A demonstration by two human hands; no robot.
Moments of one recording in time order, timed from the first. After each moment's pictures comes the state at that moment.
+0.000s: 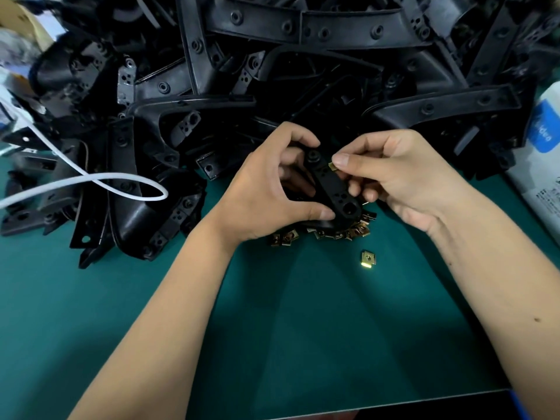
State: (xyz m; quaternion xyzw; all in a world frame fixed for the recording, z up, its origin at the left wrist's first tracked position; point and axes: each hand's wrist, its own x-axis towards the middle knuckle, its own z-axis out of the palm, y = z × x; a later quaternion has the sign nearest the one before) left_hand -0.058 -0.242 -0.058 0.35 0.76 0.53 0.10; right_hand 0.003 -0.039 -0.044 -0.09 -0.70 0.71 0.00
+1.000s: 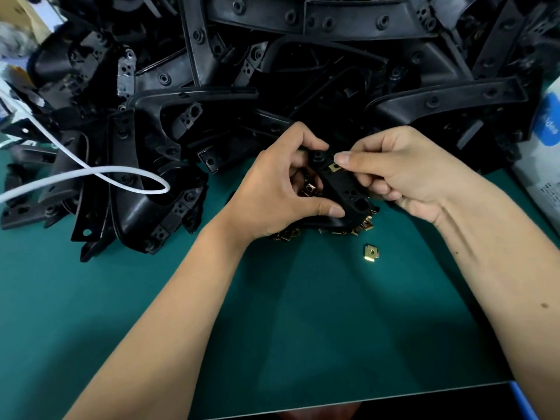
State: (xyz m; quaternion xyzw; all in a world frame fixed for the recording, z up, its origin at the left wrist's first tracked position) left_hand -0.055 -0.237 -0.070 0.36 0.75 0.55 0.12; right_hand 0.003 -0.038 -0.038 -0.12 -0.75 0.64 -0.07
